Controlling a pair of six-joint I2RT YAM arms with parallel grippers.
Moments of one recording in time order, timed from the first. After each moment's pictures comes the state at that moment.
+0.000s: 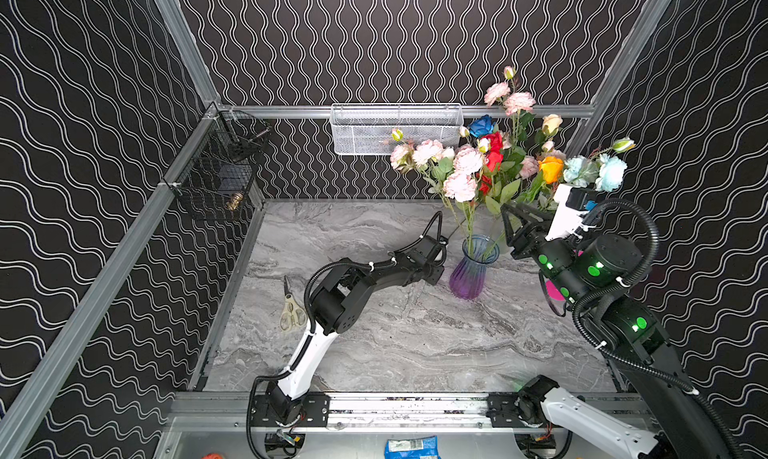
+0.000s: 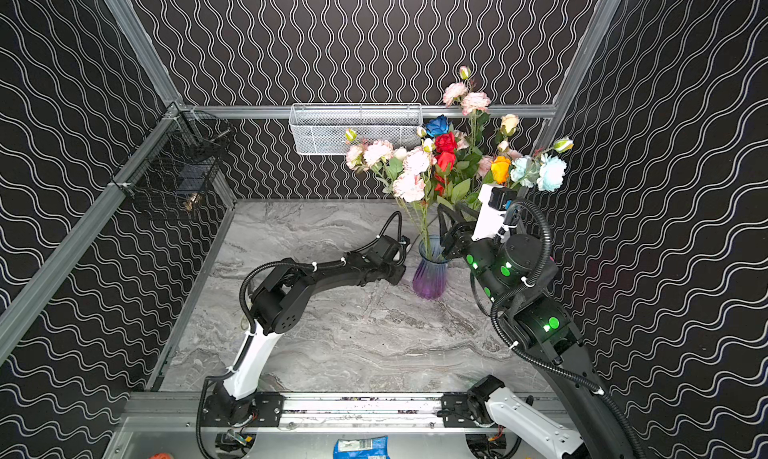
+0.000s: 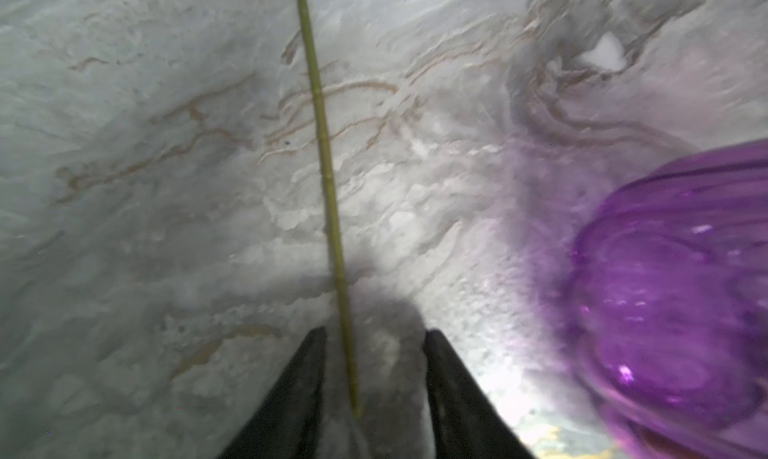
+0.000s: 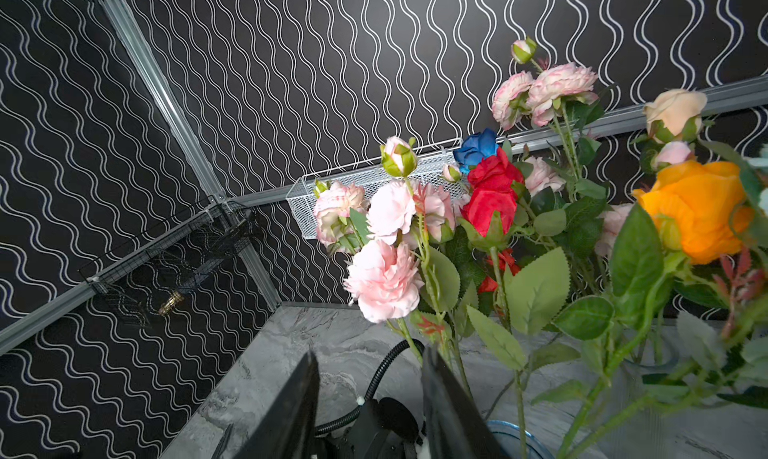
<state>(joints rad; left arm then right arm) -0.79 2.31 1.66 -0.19 -0.05 -0.10 0.56 0.84 1.25 -0.34 0.17 0.29</state>
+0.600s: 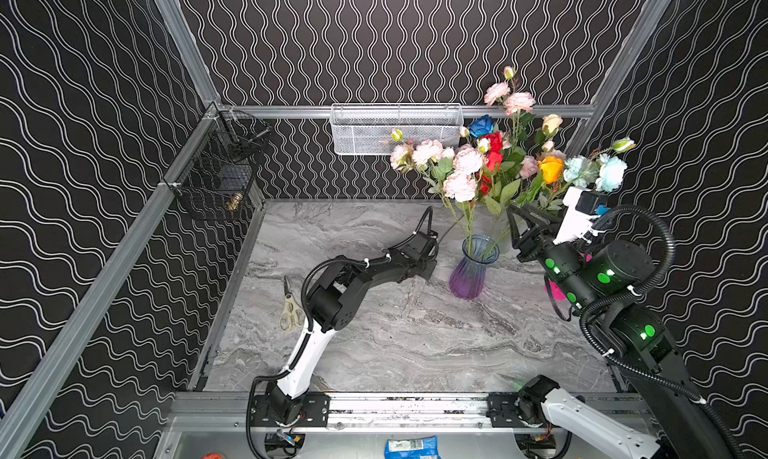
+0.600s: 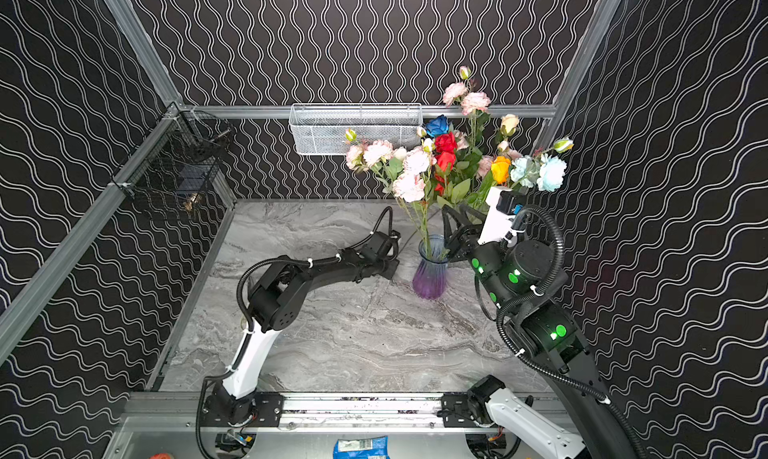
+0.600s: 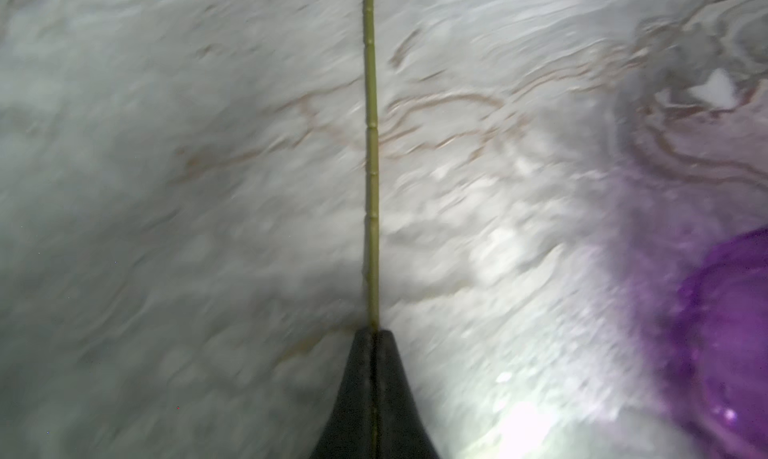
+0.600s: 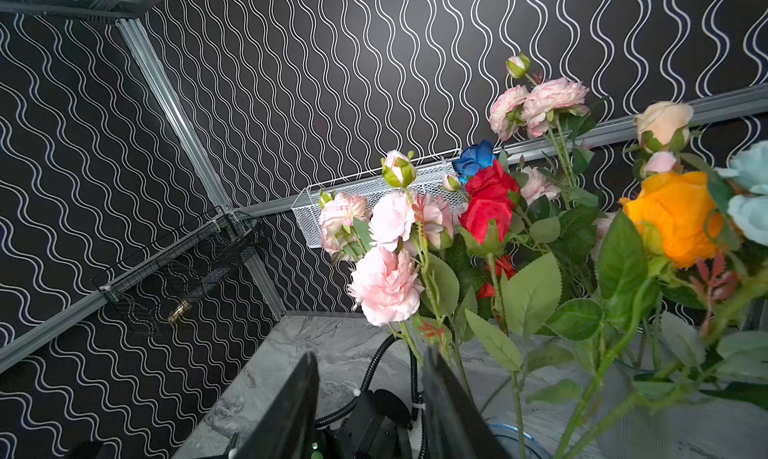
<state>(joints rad) -0.73 2.27 1.59 -0.19 -0.10 -0.15 0.56 0.81 1.25 -0.33 0.17 0.30</state>
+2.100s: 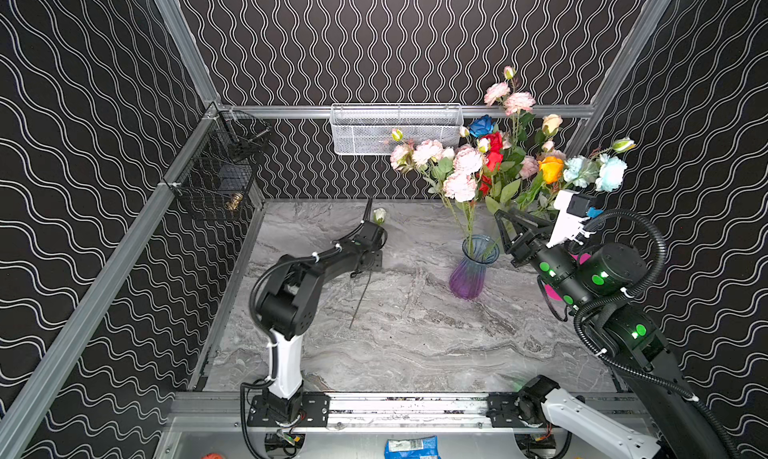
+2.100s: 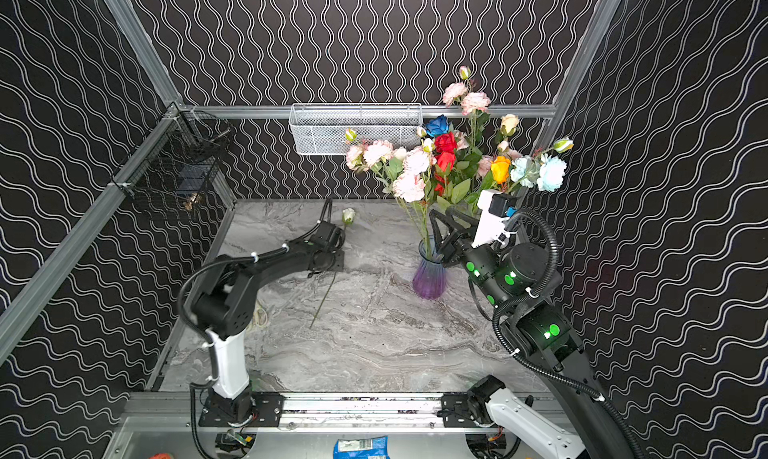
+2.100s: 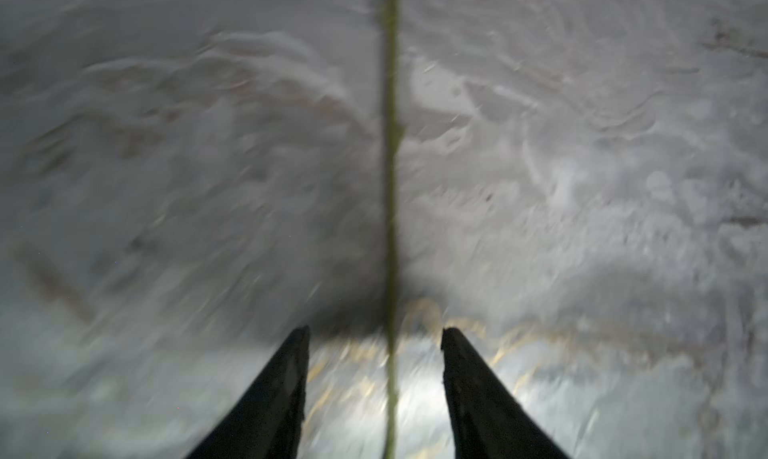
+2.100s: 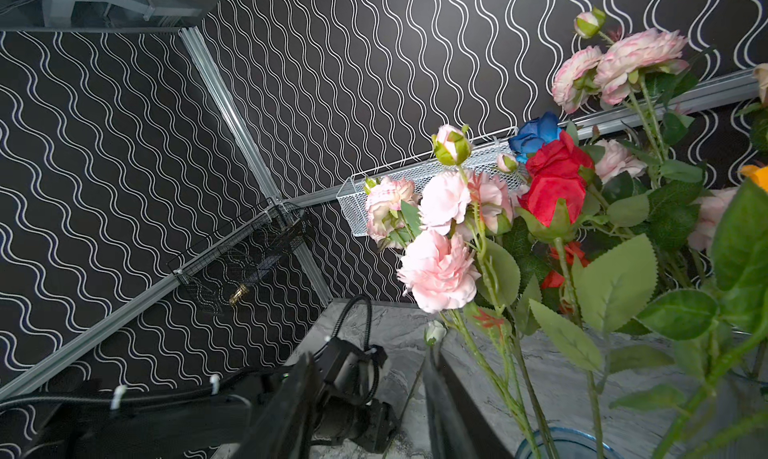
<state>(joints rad) -0.48 2.05 1.41 -0.40 -0.17 -0.33 0.56 0.81 1.20 -0.28 0.04 0.38</state>
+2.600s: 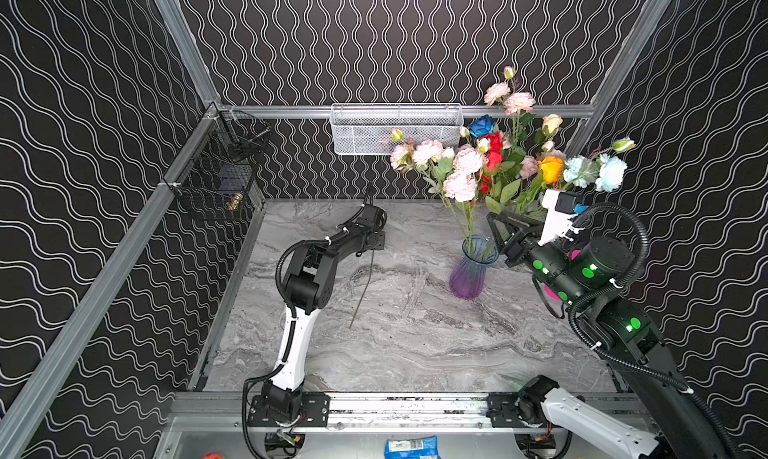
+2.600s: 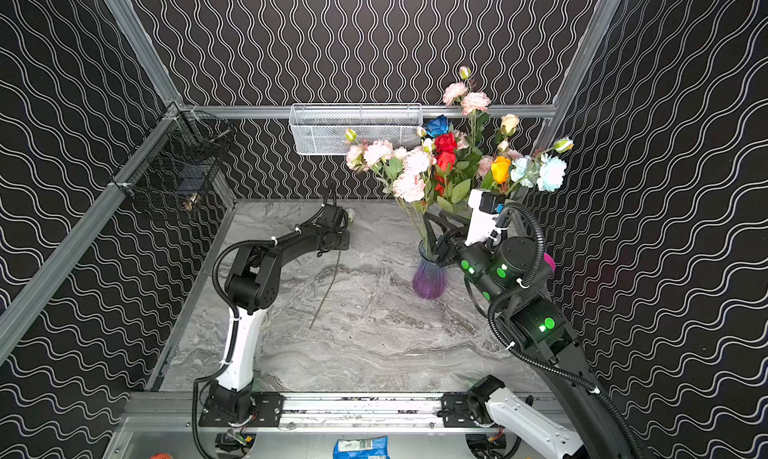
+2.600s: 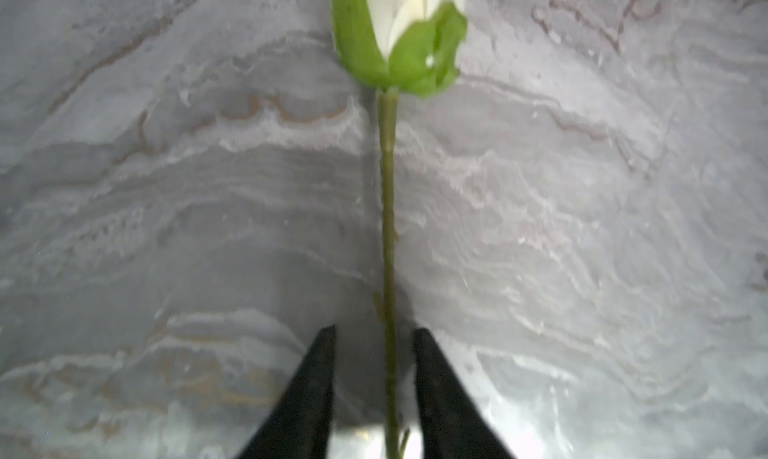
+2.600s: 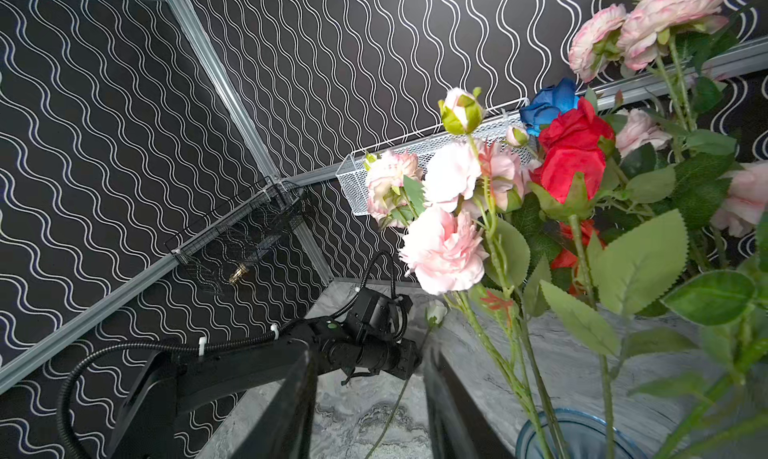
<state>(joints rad) -0.39 2.32 1.75 -0.38 -0.12 -0.24 0.56 0.84 1.22 -0.32 0.01 0.39</state>
